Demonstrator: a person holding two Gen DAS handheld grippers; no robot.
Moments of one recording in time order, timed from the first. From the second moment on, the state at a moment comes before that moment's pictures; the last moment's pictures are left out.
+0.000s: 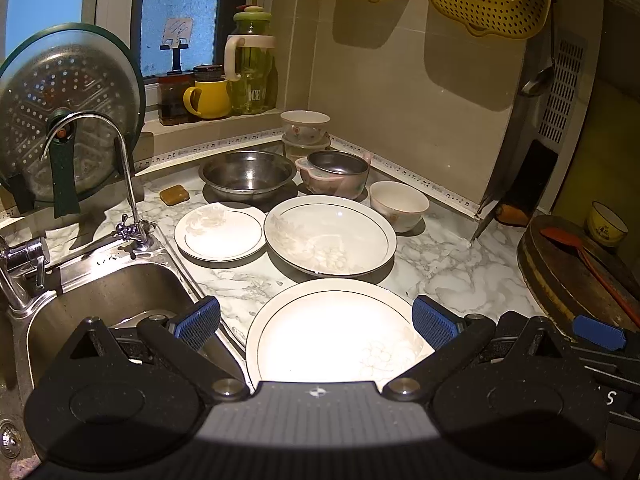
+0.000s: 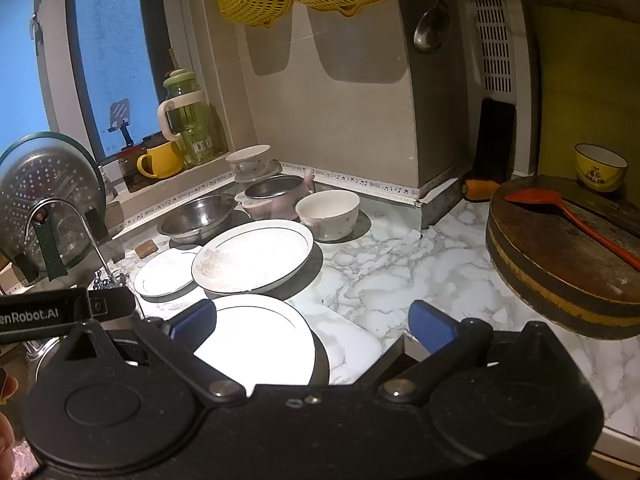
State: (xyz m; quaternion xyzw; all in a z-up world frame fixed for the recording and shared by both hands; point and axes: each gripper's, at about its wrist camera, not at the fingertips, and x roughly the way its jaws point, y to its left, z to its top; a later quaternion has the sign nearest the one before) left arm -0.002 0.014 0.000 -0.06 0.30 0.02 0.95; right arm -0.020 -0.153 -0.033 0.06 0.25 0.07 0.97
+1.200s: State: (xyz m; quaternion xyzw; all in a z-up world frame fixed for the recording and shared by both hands) left arm 0.001 0.015 0.006 -0.07 0.30 0.03 0.95; right arm -0.014 -0.154 -0.030 0.06 0.22 0.09 0.97
